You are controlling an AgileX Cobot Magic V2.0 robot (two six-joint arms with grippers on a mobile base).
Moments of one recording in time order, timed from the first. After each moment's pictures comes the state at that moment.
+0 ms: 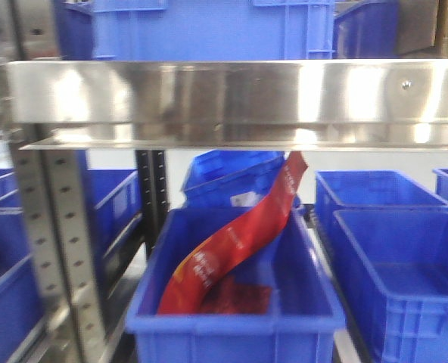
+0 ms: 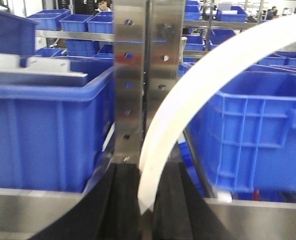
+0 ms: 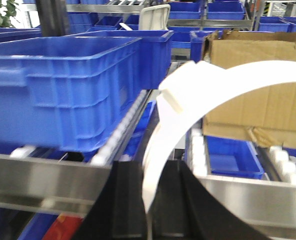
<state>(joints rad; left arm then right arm) 0.00 0.55 -0.66 0.10 0.22 -0.11 -0.01 0.49 -0.67 0.12 0.40 -0.05</state>
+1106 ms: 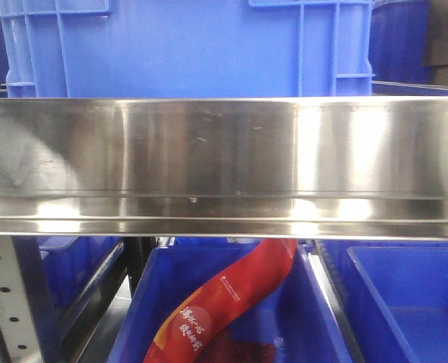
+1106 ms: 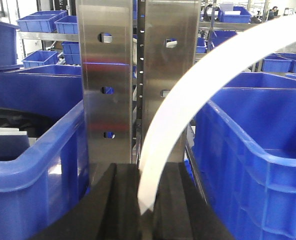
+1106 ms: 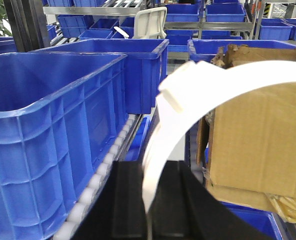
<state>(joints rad) 0.00 0.55 -0.66 0.10 0.22 -0.11 -0.01 0.49 -0.67 0.12 0.40 -0.05</state>
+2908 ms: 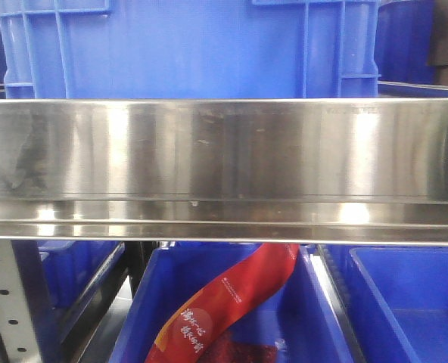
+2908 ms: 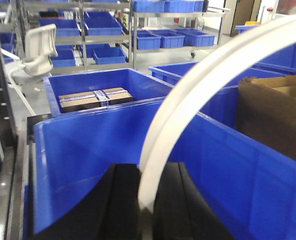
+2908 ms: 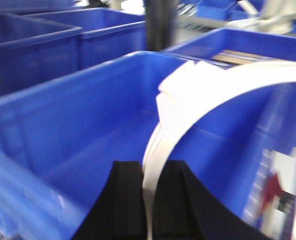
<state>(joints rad) -0.43 1.17 -1.27 -0.01 0.29 -0.01 0.41 1.17 -1.24 0.20 0.41 -0.14</state>
